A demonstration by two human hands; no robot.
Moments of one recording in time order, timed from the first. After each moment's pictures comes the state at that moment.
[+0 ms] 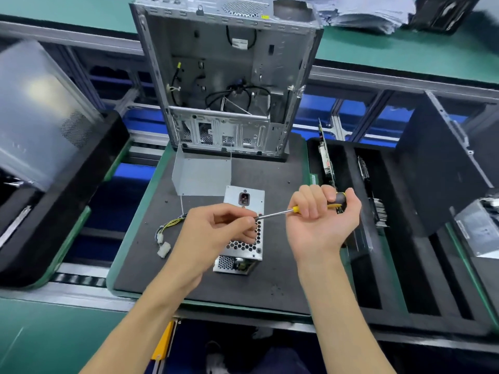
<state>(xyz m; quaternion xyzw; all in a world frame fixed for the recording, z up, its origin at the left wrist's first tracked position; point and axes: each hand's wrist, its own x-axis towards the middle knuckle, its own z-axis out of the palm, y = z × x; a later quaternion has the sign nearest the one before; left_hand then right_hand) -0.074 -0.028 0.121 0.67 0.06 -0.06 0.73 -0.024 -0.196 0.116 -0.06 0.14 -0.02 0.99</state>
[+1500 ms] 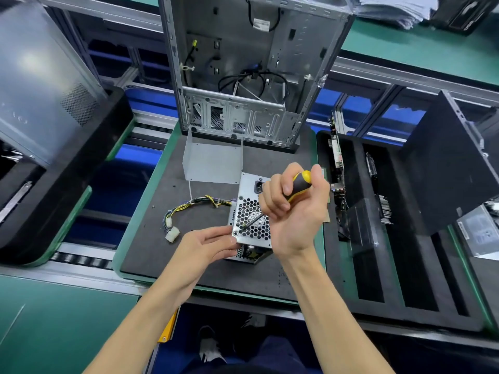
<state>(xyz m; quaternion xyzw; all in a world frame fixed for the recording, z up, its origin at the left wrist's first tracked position) -0.098 0.016 0.029 0.59 0.17 -0.17 0.77 -0.042 -0.133 0.113 -0.41 -0.07 0.03 0.91</state>
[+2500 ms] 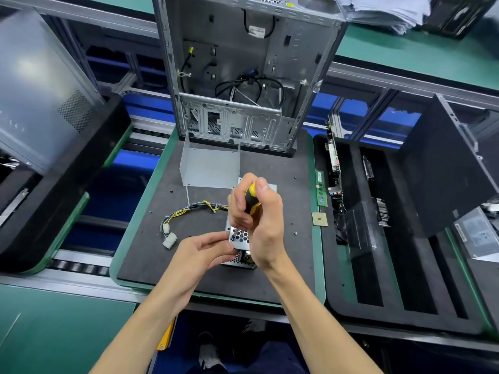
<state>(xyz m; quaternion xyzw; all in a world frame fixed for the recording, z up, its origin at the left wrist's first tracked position) -0.098 0.016 0.027 0.58 0.18 -0.16 0.78 -0.050 -0.107 0.105 -0.56 -0.16 0.07 0.81</state>
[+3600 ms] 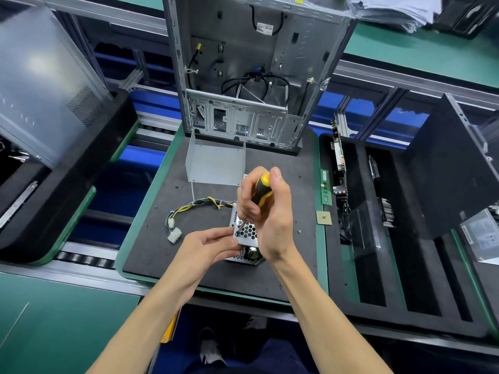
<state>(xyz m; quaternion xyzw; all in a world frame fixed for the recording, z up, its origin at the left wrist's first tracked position) -0.097 0.014 0.031 0.59 0.19 -0.17 0.76 -0.045 -0.112 0.105 -0.54 -0.15 0.08 0.82</state>
